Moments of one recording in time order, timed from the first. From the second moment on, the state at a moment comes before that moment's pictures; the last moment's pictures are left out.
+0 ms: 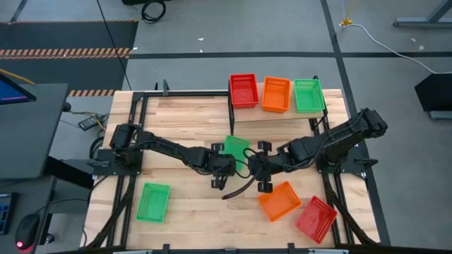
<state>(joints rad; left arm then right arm) -0.19 1.95 1.35 -0.56 -0.32 -0.08 0.35 1.52 1.27 -0.79 0.27 0.34</state>
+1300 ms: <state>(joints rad) -0.19 1.26 0.61 -0.03 -0.47 -0.15 0.25 1.51 1.13 -0.32 0.31 0.27</state>
